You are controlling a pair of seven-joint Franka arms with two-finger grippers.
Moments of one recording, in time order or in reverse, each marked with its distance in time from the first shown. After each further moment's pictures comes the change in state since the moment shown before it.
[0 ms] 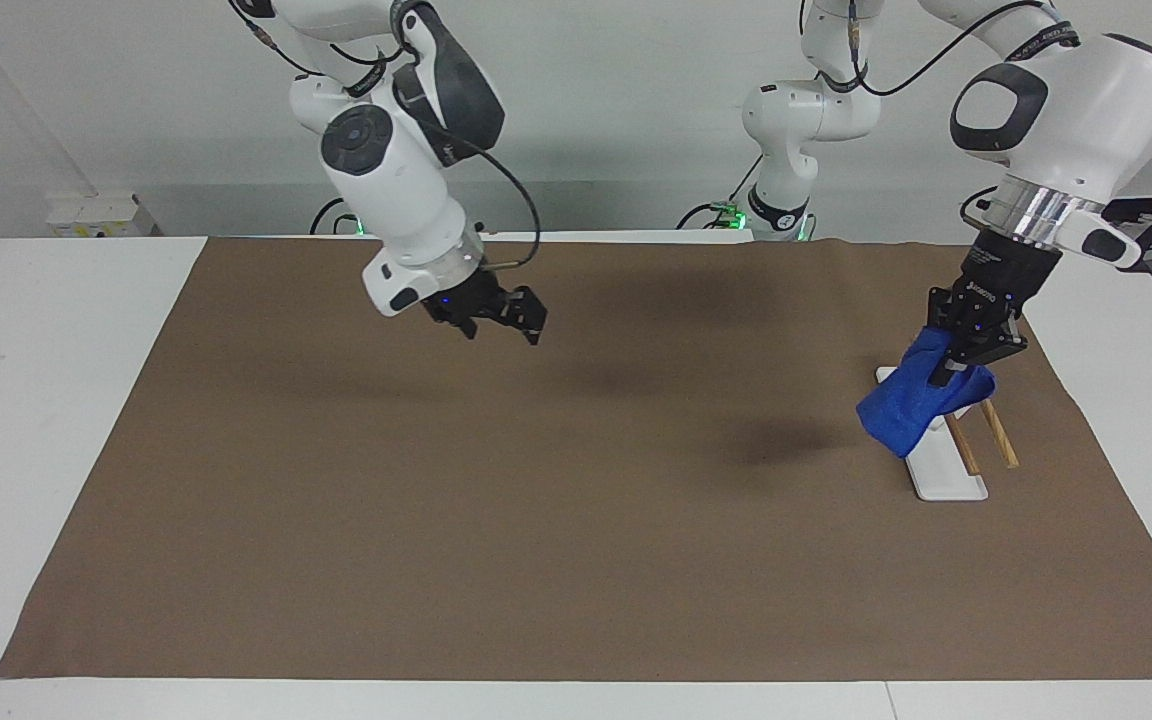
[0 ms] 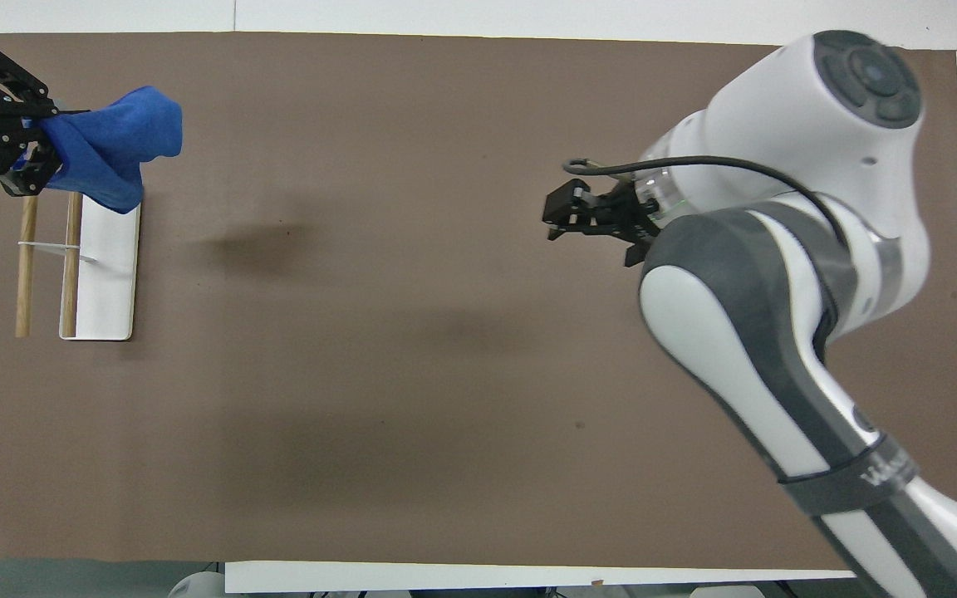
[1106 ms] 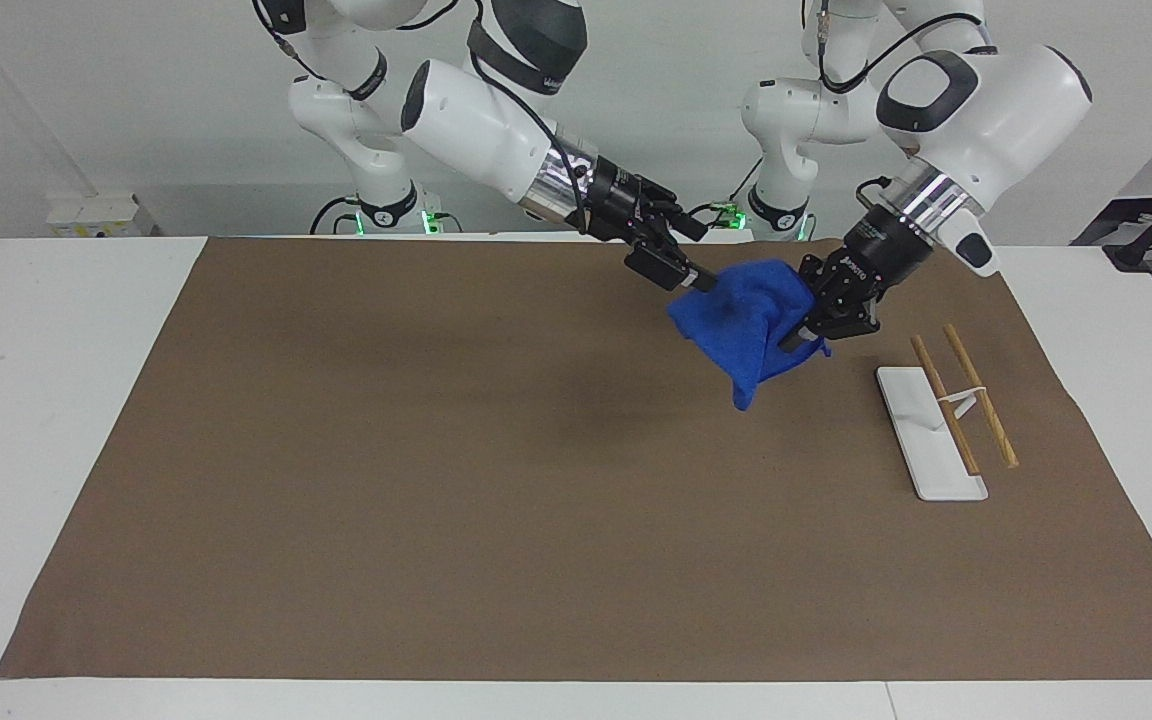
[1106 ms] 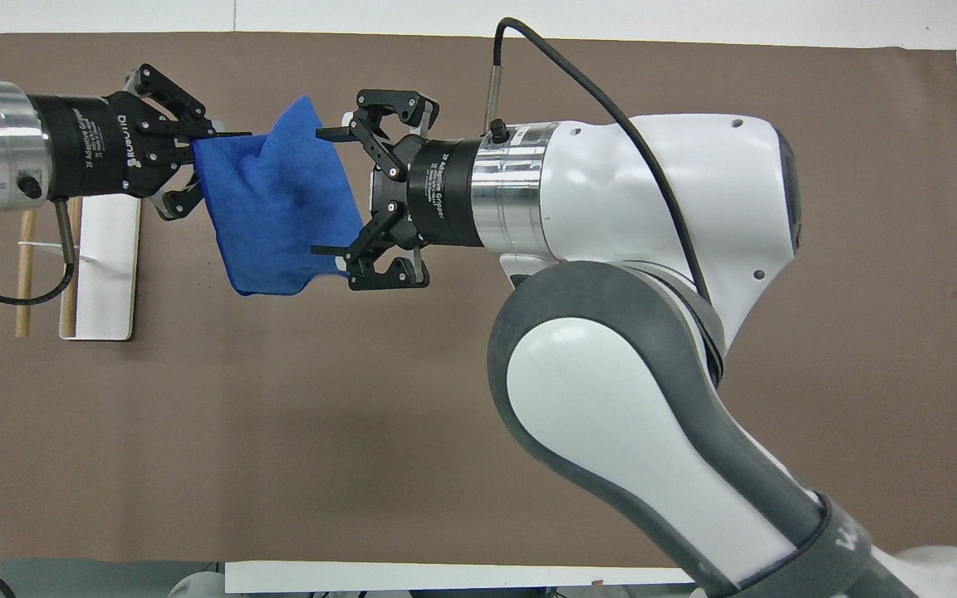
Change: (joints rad) left arm -0.179 0.000 -0.008 0.057 -0.375 -0.115 -0.103; right arm 0.067 0.084 0.333 0.072 0.690 0.655 1.186
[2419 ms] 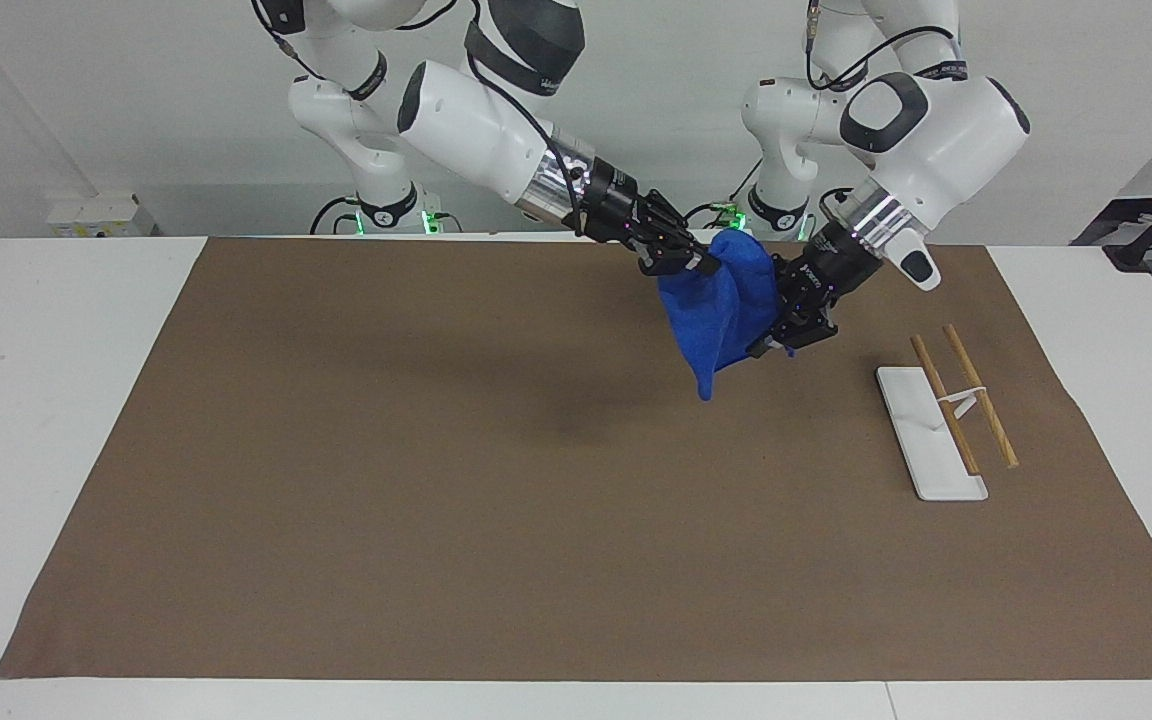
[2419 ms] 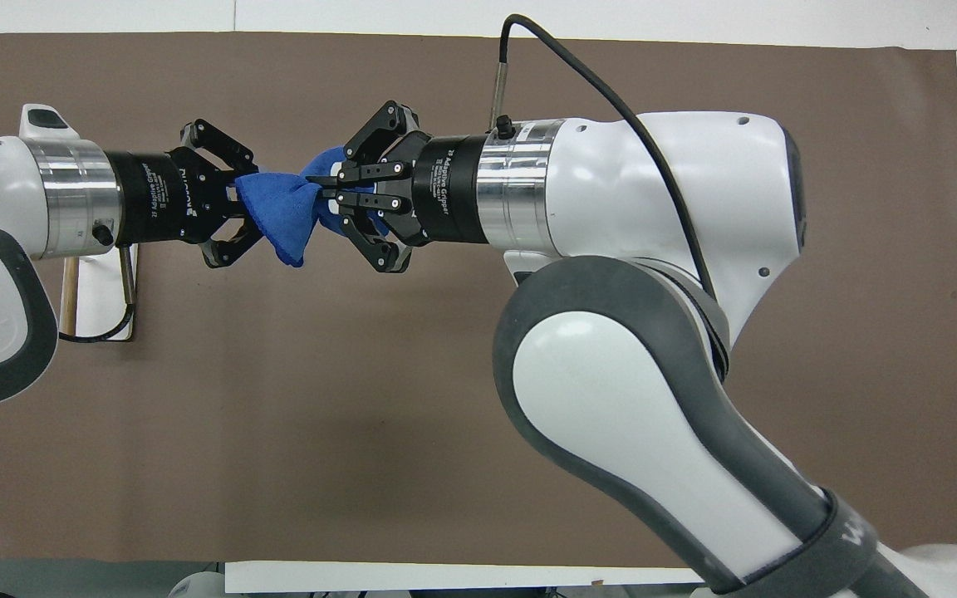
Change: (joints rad) left arm -0.050 -0.036 -0.018 -0.145 -0.041 0.044 0.000; right arm -0.005 0.000 -0.002 0.000 0.009 0.001 0.011
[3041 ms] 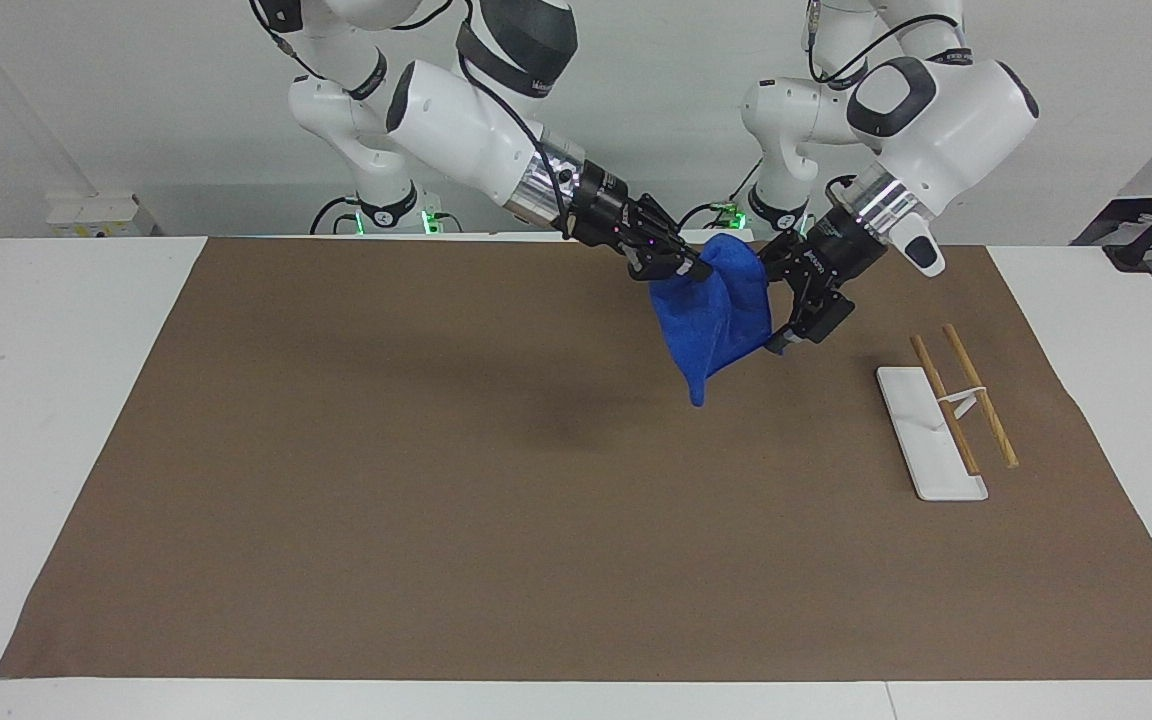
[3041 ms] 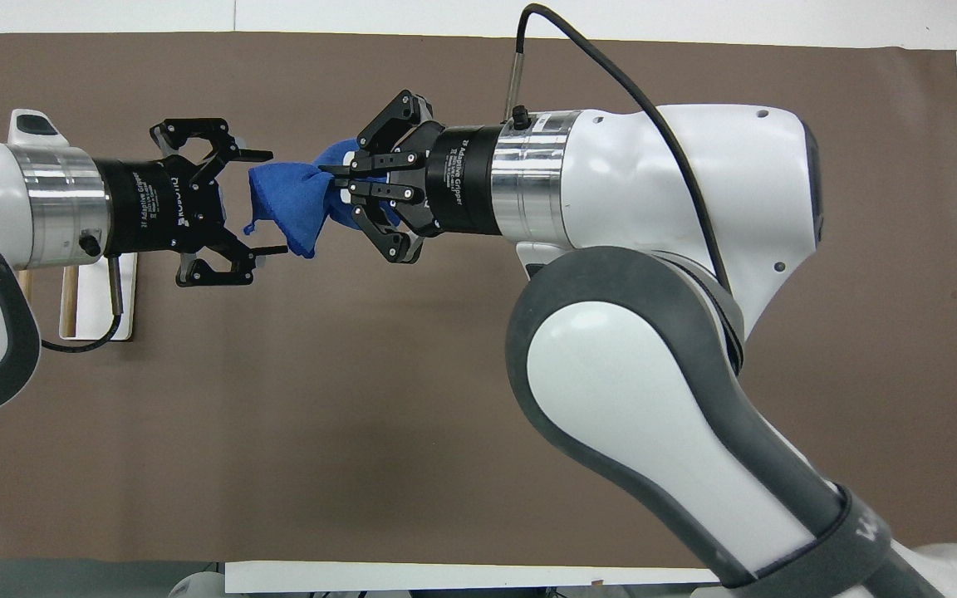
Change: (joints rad) left arm 0.010 -0.016 -0.007 -0.008 0.002 -0.022 0.002; right arm -0.001 -0.005 -0.007 0.000 0.000 -0.001 0.000
